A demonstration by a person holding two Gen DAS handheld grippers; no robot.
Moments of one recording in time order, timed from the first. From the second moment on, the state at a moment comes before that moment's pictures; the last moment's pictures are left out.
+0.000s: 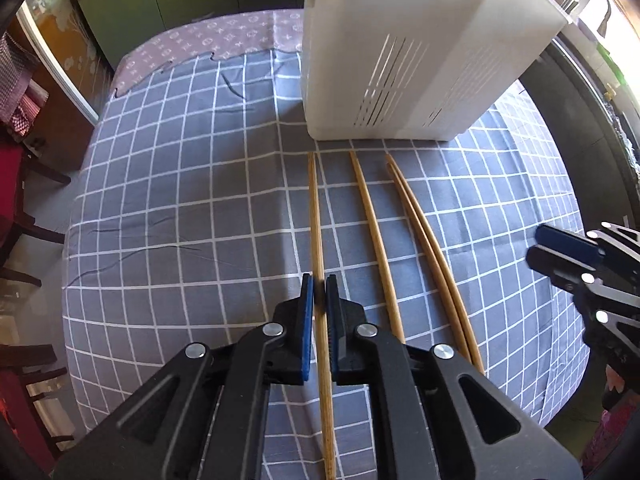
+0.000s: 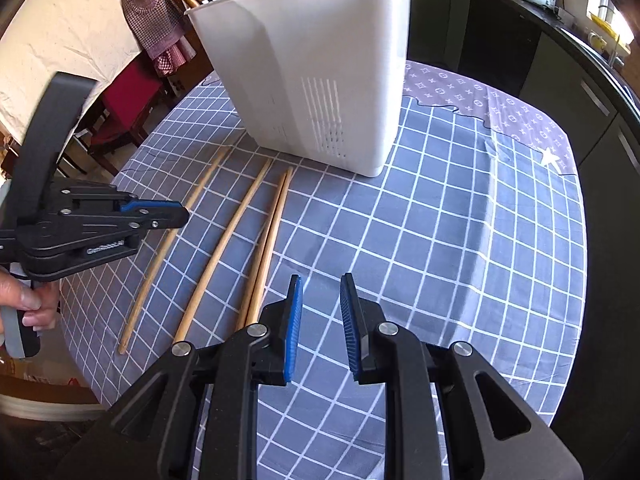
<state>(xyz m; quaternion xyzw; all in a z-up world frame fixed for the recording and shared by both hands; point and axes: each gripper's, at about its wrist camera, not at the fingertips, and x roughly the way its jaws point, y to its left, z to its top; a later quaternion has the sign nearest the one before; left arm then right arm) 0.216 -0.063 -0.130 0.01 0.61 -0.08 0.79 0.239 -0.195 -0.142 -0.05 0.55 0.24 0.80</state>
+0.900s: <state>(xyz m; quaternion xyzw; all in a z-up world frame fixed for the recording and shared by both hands) 0.152 -0.038 -0.045 0.04 0.46 -0.13 0.88 0.268 -0.119 -0.180 -0.11 0.57 0.20 0.78</state>
